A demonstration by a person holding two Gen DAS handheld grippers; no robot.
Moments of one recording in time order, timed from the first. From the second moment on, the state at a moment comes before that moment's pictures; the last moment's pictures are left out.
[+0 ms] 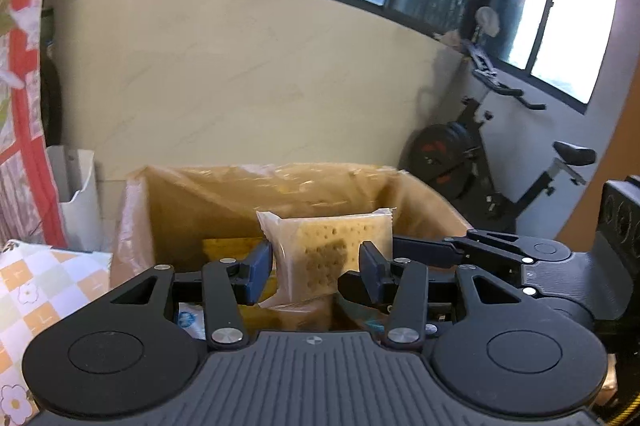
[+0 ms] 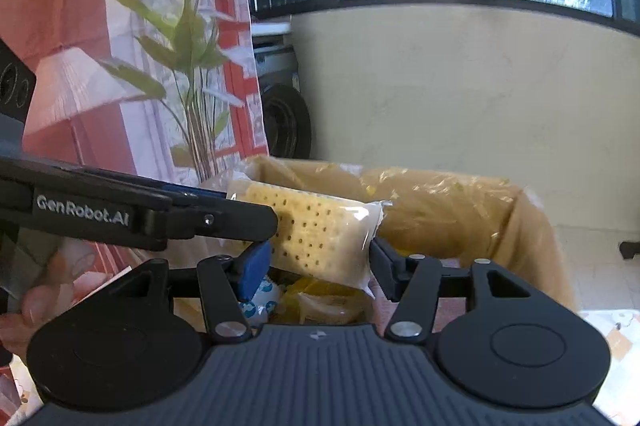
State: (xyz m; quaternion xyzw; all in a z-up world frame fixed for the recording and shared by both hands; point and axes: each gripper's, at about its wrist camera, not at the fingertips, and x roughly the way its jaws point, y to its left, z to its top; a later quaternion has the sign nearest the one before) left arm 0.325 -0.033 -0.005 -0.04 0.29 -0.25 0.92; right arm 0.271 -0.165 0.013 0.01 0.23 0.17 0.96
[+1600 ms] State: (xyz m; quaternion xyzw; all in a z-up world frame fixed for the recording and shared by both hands) left arm 0.174 -0.009 0.081 0.02 0.20 -0.07 0.98; right arm 0.119 -0.206 0.065 0.08 0.20 0.02 0.98
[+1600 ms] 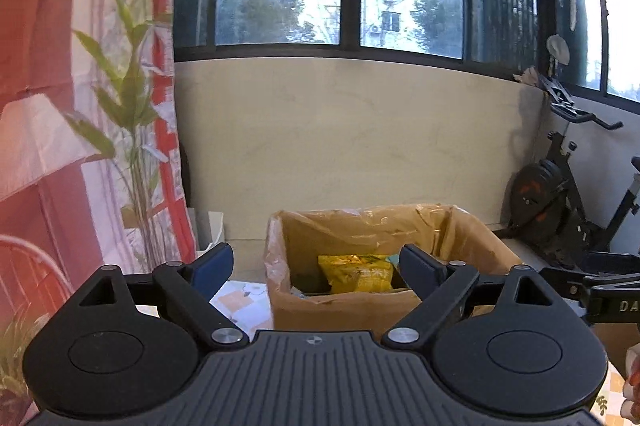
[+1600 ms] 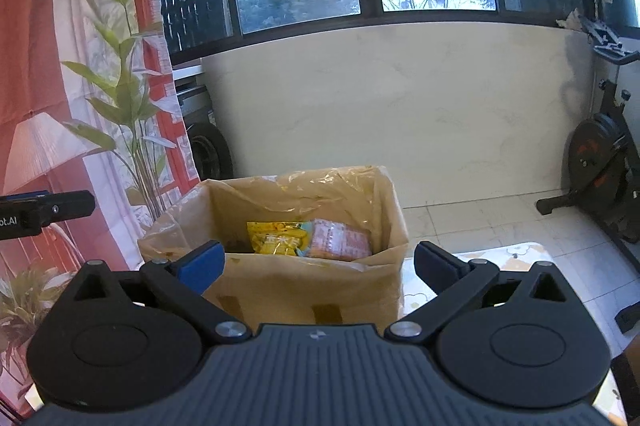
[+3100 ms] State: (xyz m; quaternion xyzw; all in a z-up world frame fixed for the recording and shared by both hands) left arm 0.163 -0.002 0.079 0.00 0.21 -0.07 0.98; right arm 0.118 -0.202 0.066 0.07 0.21 0.03 0.98
